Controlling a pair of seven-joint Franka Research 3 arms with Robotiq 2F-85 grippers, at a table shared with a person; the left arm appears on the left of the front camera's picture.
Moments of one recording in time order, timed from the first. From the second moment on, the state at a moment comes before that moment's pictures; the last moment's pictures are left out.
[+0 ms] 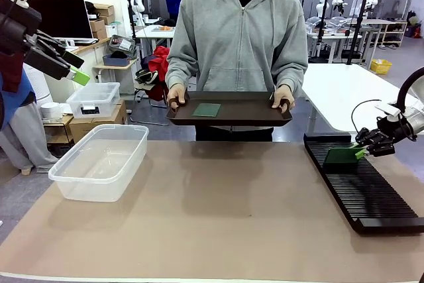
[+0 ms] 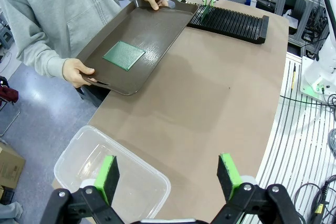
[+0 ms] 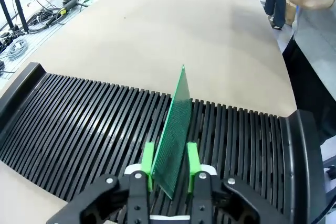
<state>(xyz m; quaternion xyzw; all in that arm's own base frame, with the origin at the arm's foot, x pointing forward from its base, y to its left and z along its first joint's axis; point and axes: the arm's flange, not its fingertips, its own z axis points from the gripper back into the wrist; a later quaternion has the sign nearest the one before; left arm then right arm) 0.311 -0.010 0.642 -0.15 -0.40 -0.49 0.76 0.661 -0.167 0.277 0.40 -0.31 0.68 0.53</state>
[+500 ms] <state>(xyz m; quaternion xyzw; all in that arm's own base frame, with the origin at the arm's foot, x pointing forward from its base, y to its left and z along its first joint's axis) 0.311 -0.010 0.642 -0.15 -0.40 -0.49 0.76 0.665 -0.170 0.291 0.38 -0.32 0.70 0.52</state>
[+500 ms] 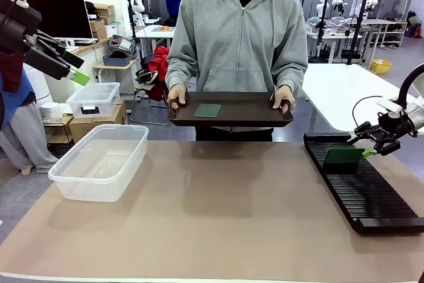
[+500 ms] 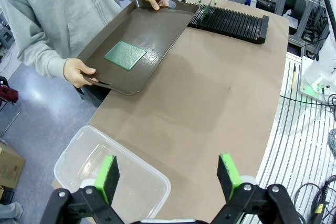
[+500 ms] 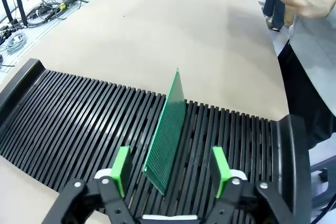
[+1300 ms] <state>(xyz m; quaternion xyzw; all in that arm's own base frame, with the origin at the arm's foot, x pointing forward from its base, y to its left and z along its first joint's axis) 0.311 -0.010 0.642 -0.15 -0.40 -0.49 0.76 0.661 -0.176 0.345 0.32 -0.34 0.73 0.49</state>
